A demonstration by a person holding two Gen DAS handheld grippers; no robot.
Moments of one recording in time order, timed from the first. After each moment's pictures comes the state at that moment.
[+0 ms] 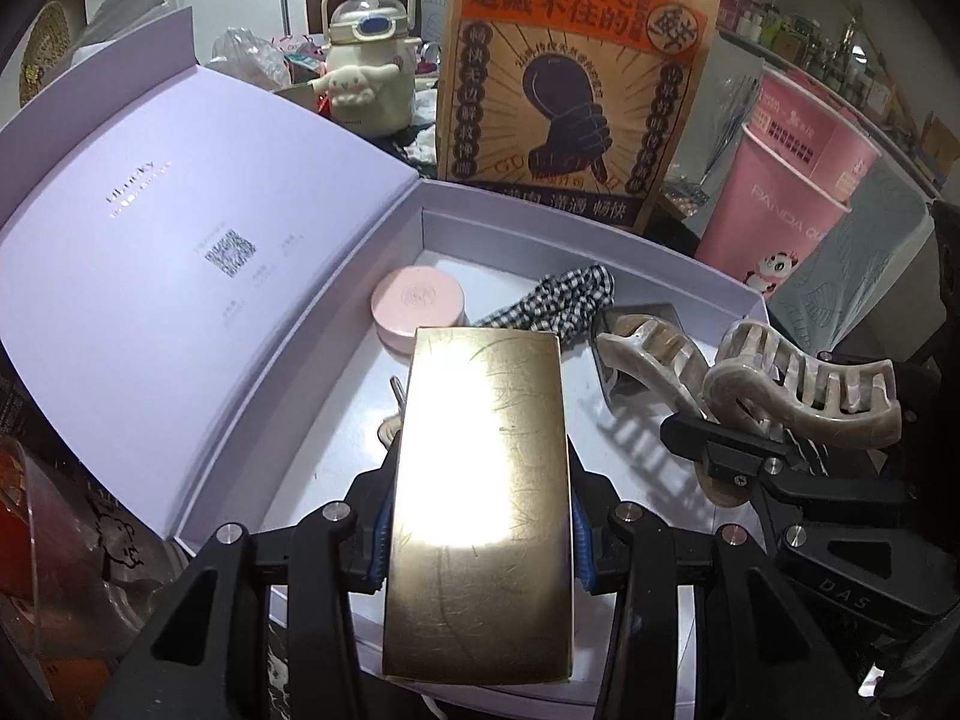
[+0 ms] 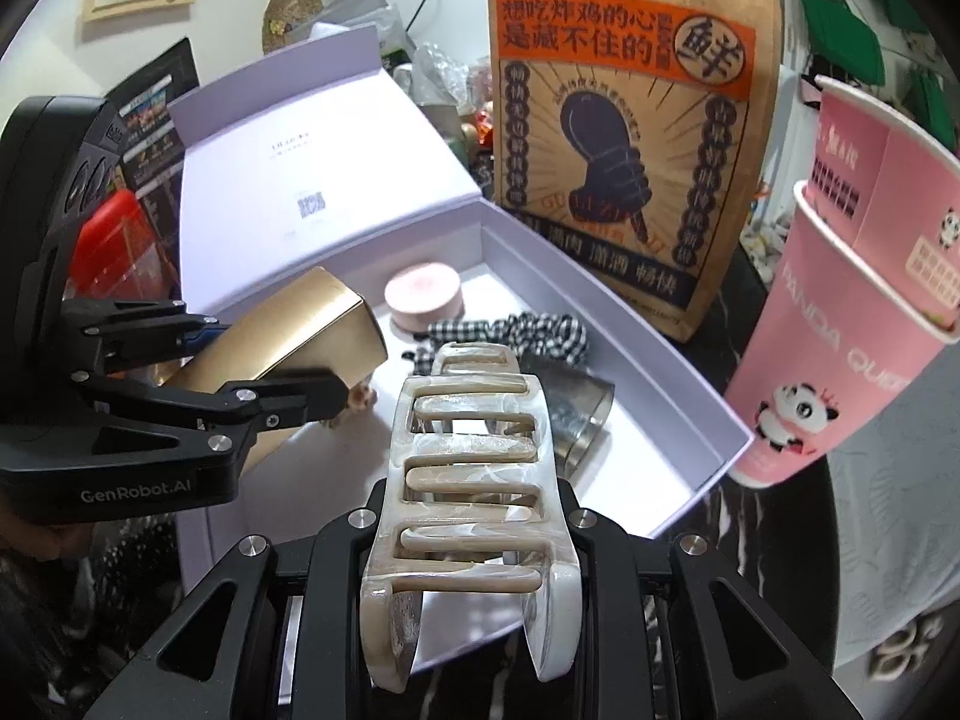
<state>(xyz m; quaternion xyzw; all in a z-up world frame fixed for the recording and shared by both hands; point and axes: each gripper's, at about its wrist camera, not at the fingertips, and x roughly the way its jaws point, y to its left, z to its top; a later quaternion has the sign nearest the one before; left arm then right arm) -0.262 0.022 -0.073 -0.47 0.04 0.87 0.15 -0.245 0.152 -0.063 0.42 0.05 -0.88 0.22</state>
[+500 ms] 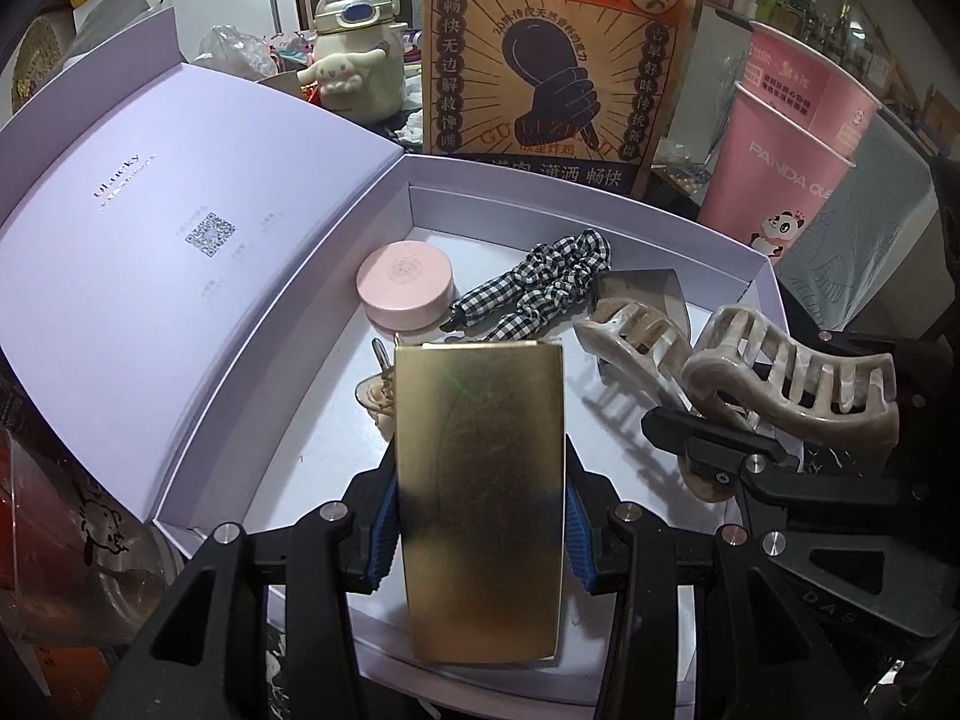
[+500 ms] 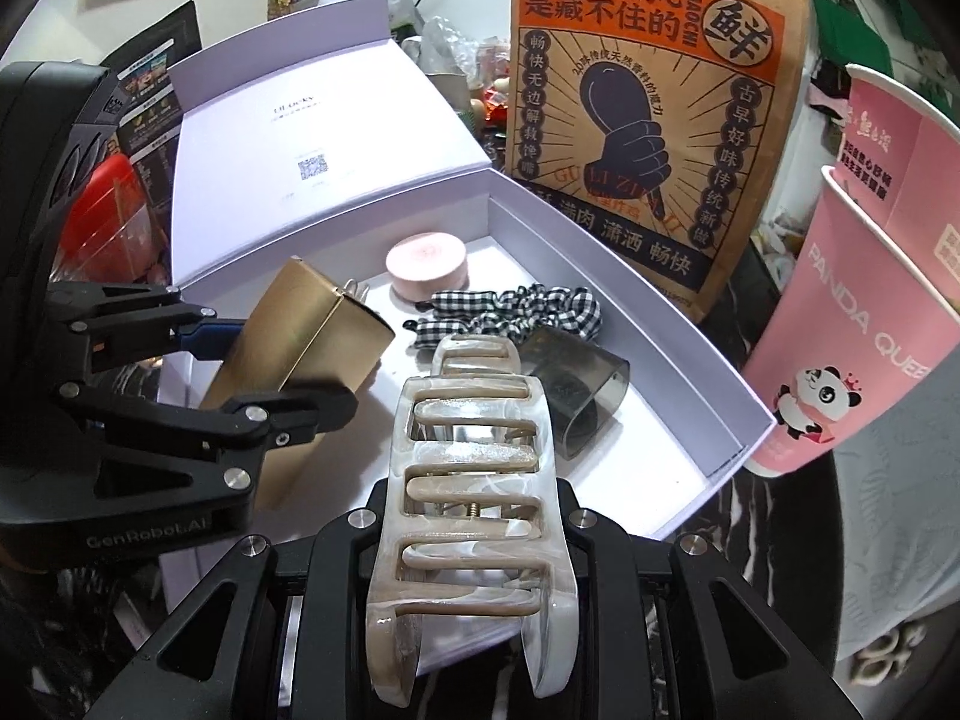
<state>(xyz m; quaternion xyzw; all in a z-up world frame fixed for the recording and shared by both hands) -0.257 0.030 -0.083 -0.48 0.06 0.86 0.14 -0.246 0.142 -0.072 0.43 0.07 -0.87 0.21</state>
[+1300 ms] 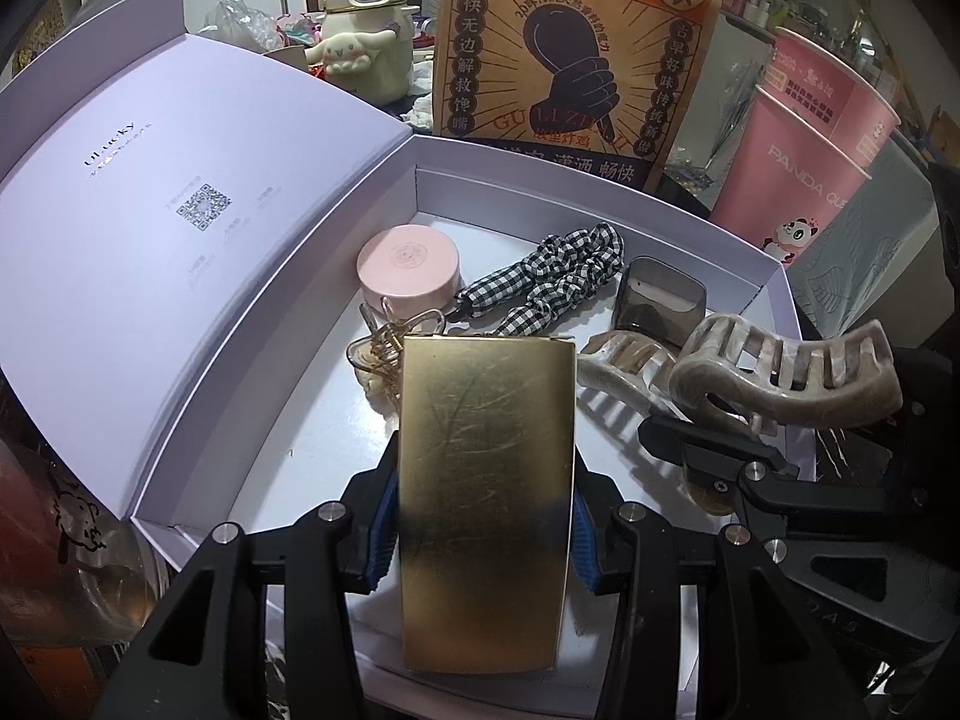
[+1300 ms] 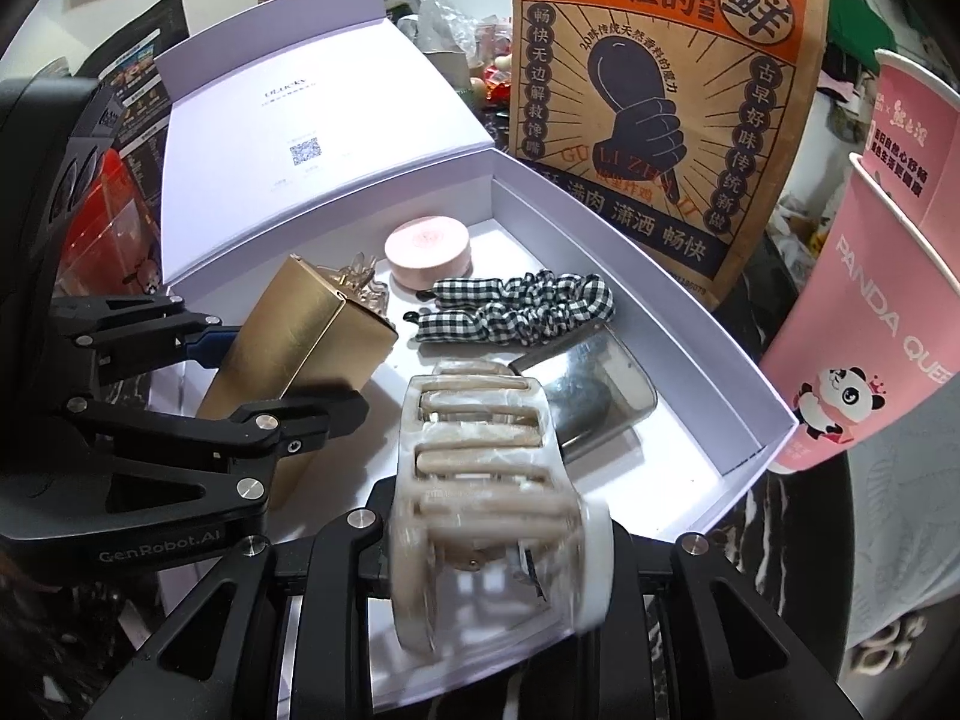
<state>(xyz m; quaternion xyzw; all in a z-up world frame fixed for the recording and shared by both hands) -0.261 0.026 -0.089 -0.49 0.04 0.86 0.14 -0.255 0.137 -0.076 0.46 0.07 -0.86 0.21</state>
